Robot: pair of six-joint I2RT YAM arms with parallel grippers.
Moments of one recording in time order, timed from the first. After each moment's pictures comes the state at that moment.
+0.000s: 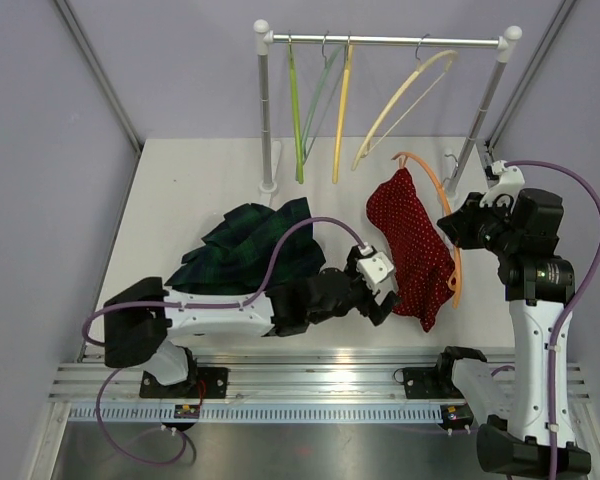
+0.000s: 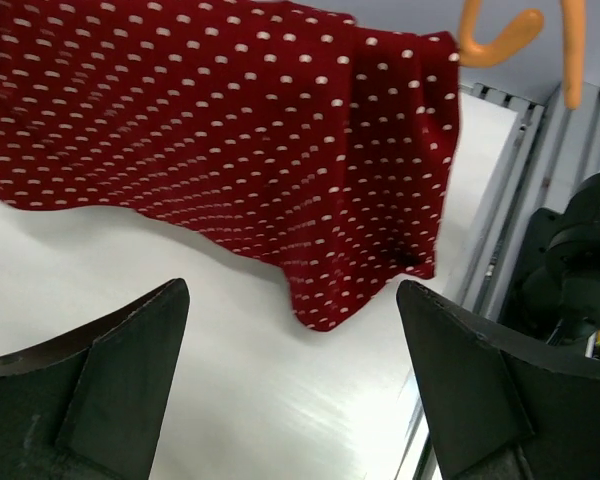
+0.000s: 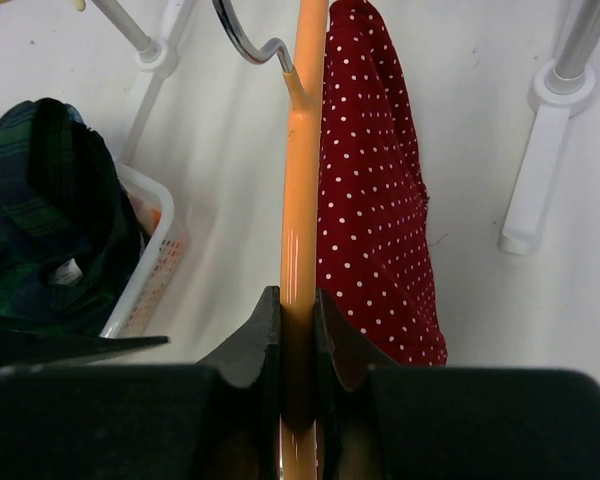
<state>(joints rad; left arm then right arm) -1.29 1.51 0.97 0.33 -0.21 -0.06 -0.13 0.86 1.19 -0.81 -0.43 0.08</state>
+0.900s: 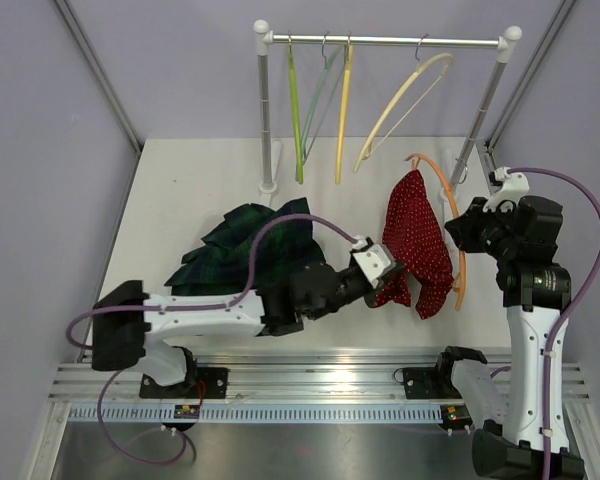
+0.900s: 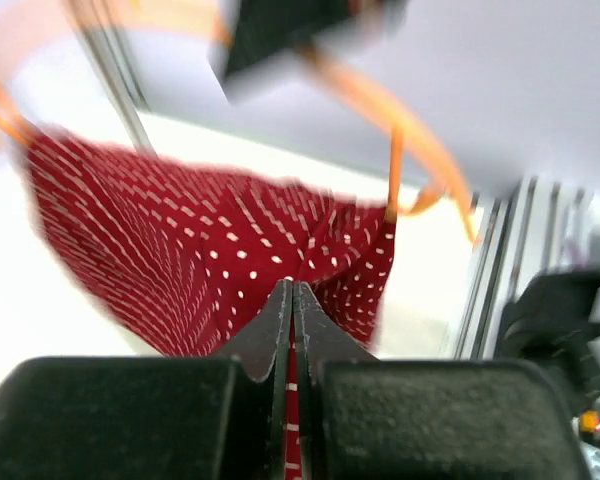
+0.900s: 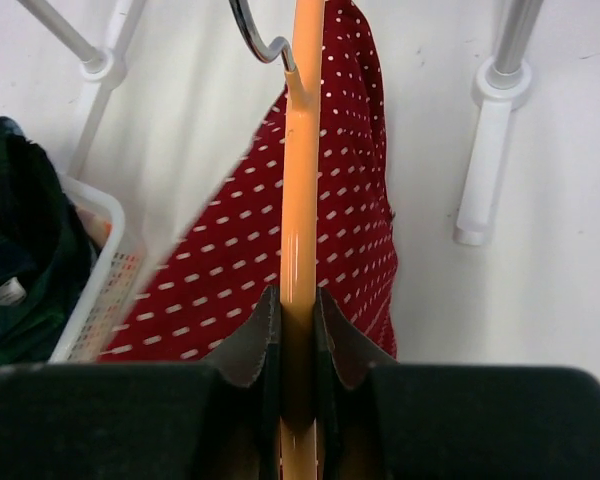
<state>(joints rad) -1.33 1.55 1.04 0.51 -0.21 0.03 -0.16 0.81 1.13 -0.78 -0.38 0.07</state>
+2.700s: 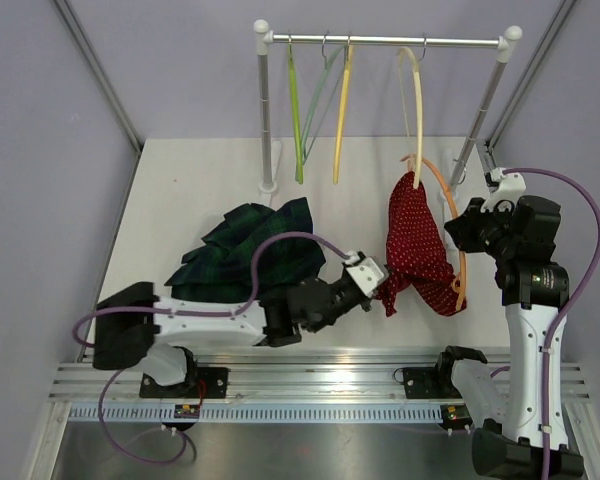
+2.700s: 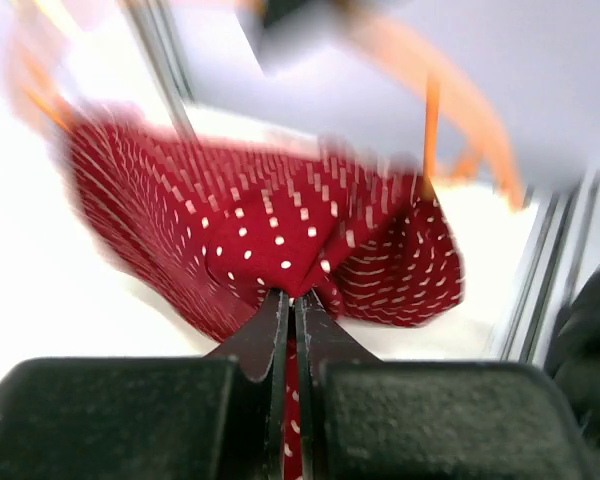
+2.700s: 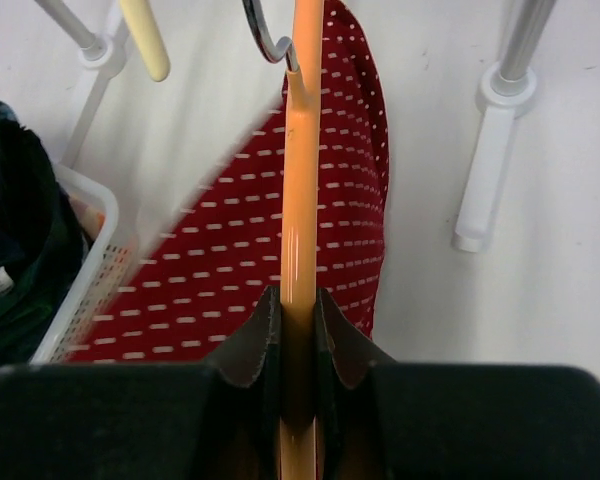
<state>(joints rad) -1.36 1.62 0.93 0.70 -0.35 0.08 -0.16 0.82 1.11 -0.75 -0.40 0.01</state>
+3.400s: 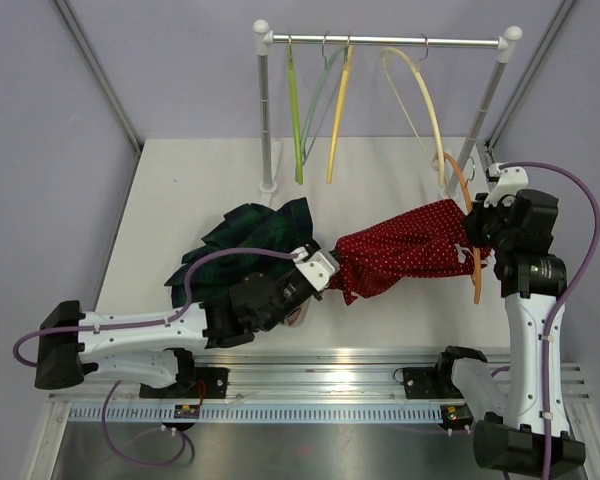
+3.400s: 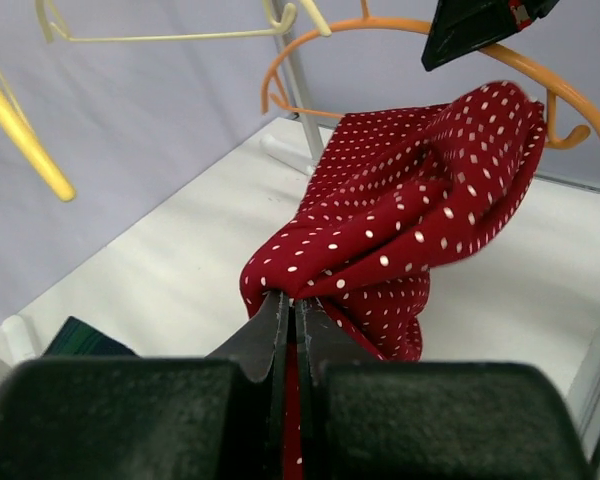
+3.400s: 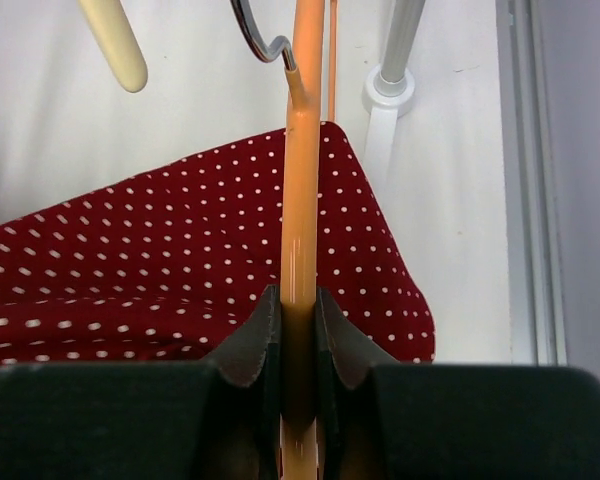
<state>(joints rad) -1.33 1.14 0.79 0.46 -0.46 0.26 -0.17 0.86 1.10 -0.72 -0.20 -0.10</state>
